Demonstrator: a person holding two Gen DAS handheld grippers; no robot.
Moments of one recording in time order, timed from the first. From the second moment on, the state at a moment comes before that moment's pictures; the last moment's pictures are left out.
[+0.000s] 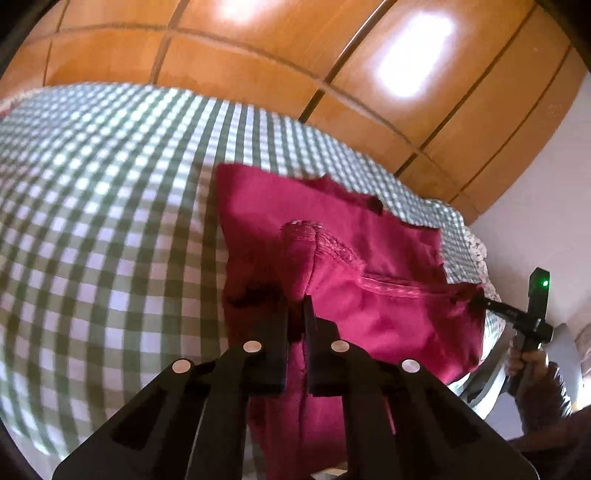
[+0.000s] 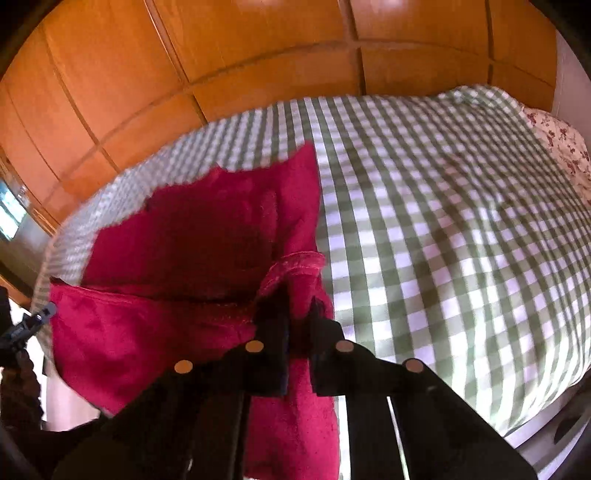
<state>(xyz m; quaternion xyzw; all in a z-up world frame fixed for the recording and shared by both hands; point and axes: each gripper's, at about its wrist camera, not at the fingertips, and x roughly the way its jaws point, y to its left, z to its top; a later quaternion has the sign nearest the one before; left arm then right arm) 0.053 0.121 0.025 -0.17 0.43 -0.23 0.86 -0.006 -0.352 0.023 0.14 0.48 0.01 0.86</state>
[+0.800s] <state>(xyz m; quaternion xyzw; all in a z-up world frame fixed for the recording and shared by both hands) 0.235 0.094 0.001 -0.13 0.46 -0.11 0.87 0.188 -0.379 -0.009 0.21 0.47 -0.04 0.85</state>
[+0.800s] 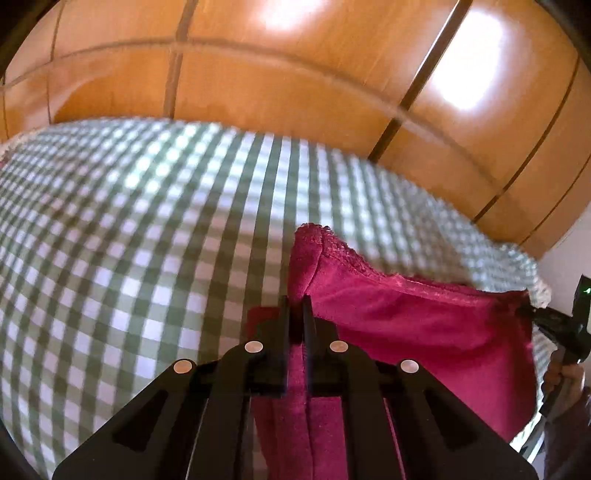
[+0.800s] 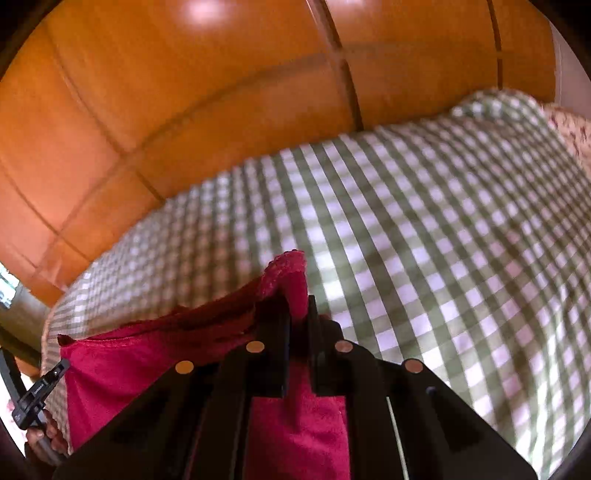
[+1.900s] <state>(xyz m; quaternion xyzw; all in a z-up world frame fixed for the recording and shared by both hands) 0.175 0.036 -0.001 -0.08 0.45 -0.13 0.88 0.180 -0.262 -0.015 0.09 0.51 0.05 0.85</state>
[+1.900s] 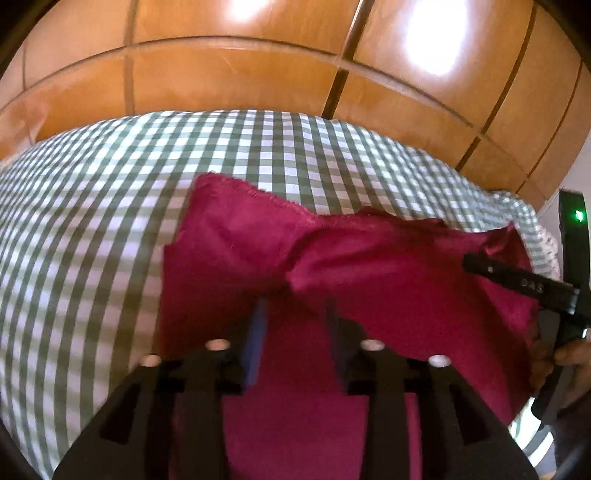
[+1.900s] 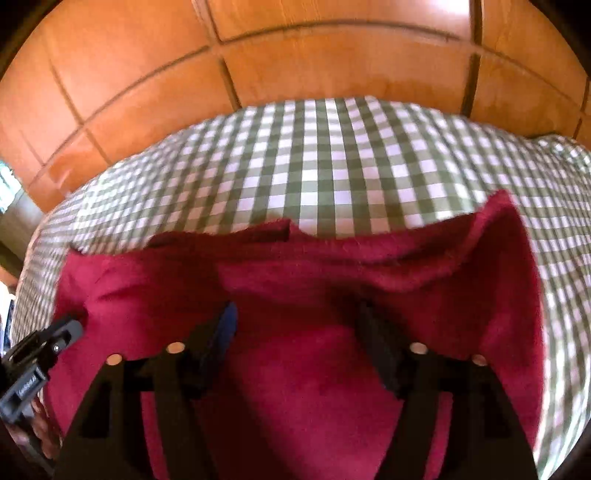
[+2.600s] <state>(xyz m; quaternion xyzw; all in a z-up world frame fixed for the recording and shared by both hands) 0.080 0.040 0.008 -0.06 0.43 -0.09 0.89 0.022 -0.340 -0.002 0.17 0.49 0.04 0.86</state>
